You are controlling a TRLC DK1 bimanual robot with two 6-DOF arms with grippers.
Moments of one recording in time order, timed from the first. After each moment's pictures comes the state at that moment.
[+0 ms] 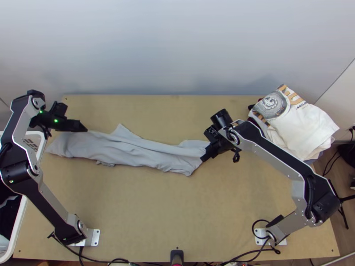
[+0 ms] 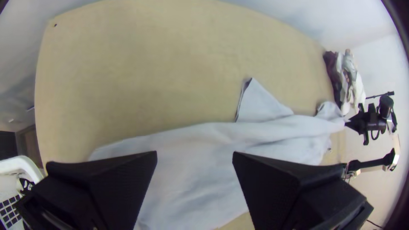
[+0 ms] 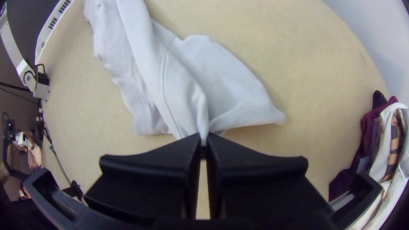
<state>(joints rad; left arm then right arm) 0.41 2.04 1.77 -1.16 0.46 0.58 0.58 1.68 1.32 -0.85 -0.17 -0.13</state>
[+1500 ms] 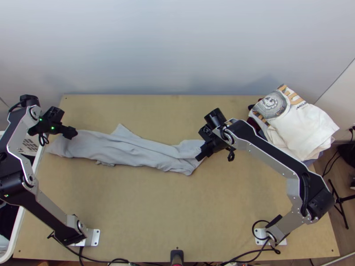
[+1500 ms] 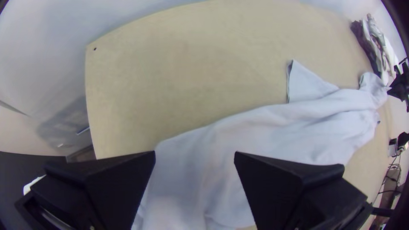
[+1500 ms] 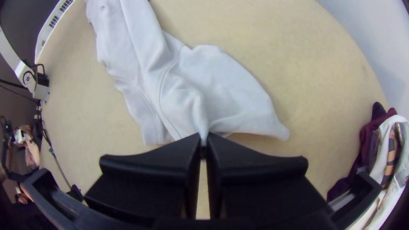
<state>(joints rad) 0.43 1.89 1.53 -0.83 0.25 0.74 0.62 1.72 1.38 -0.84 -0.15 -0.11</state>
